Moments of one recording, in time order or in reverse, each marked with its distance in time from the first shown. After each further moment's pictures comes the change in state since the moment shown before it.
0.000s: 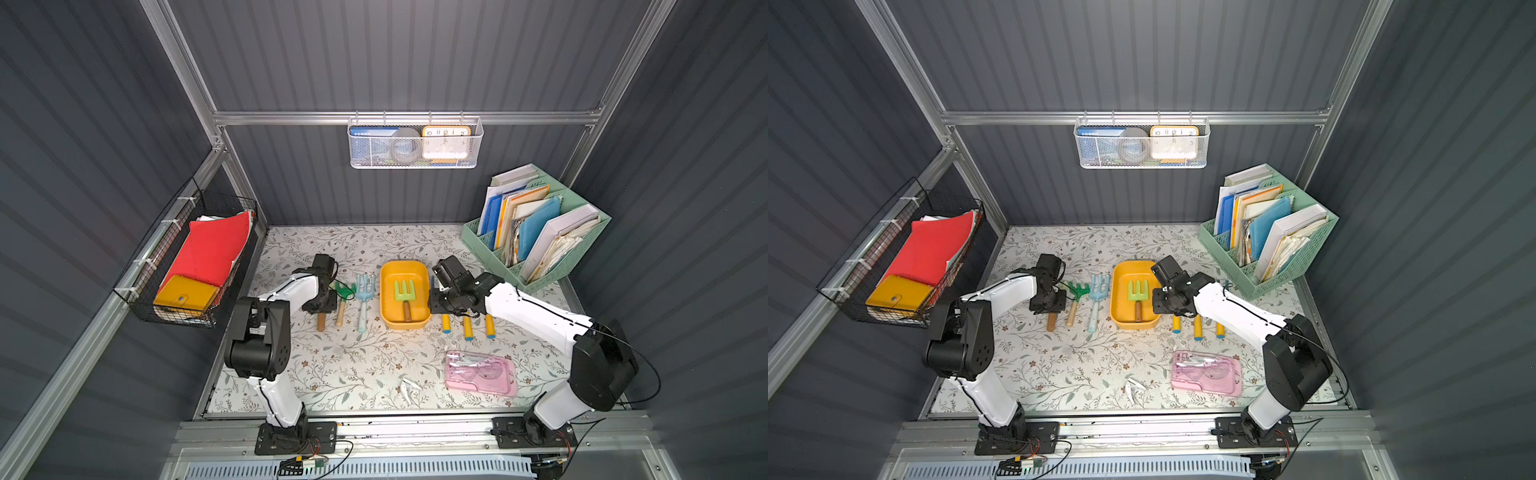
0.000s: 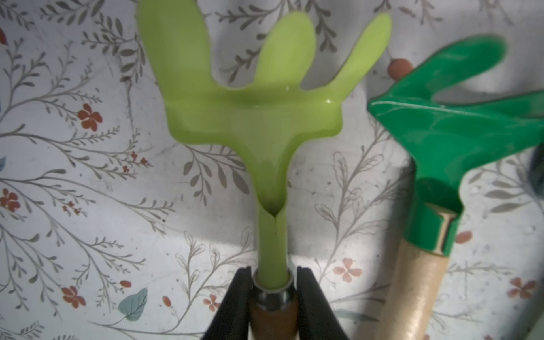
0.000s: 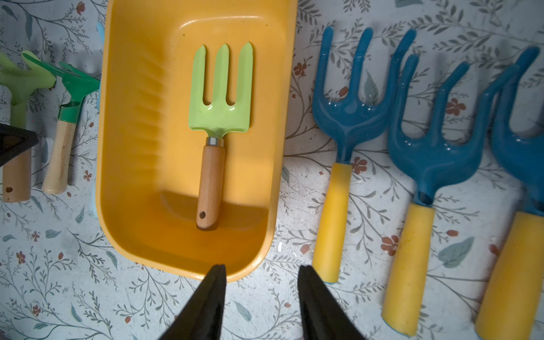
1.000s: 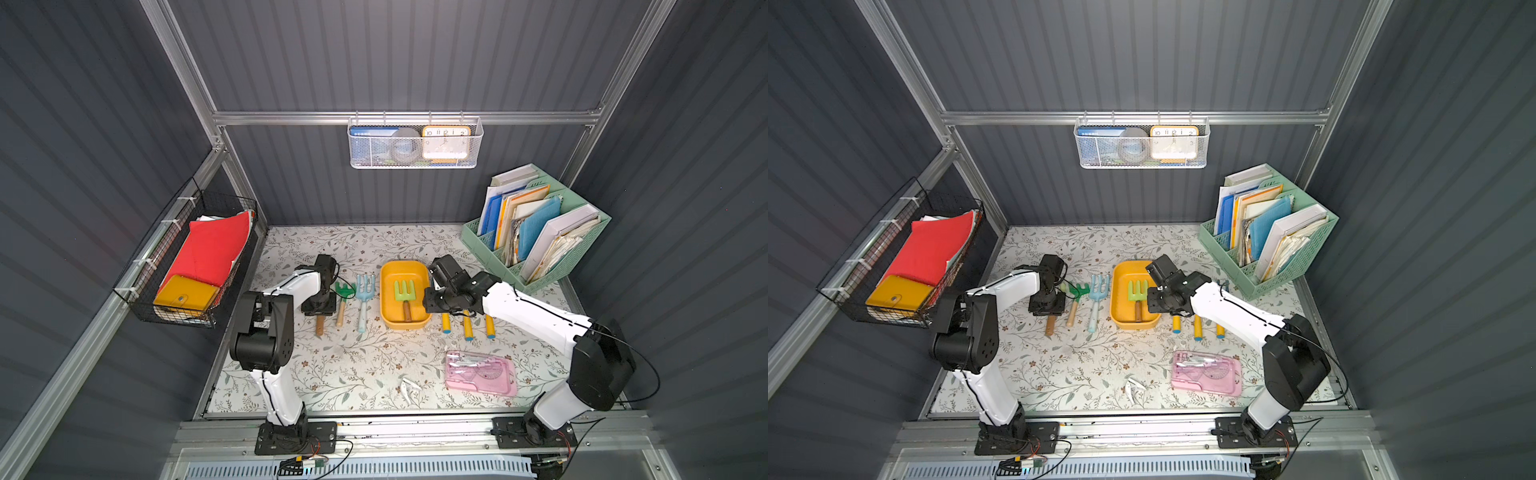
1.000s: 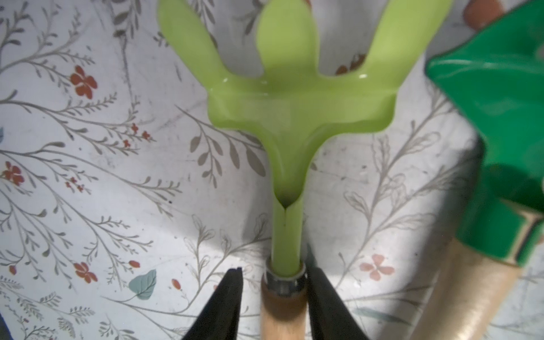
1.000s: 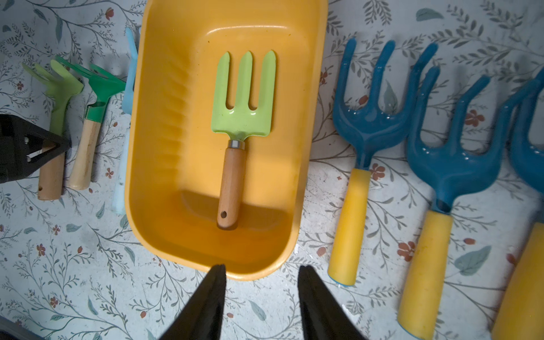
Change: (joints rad) left arm 0.000 0.057 0.055 -0.108 -0.048 -0.034; right arm 0.037 0.008 0.038 -0.002 0.000 0.007
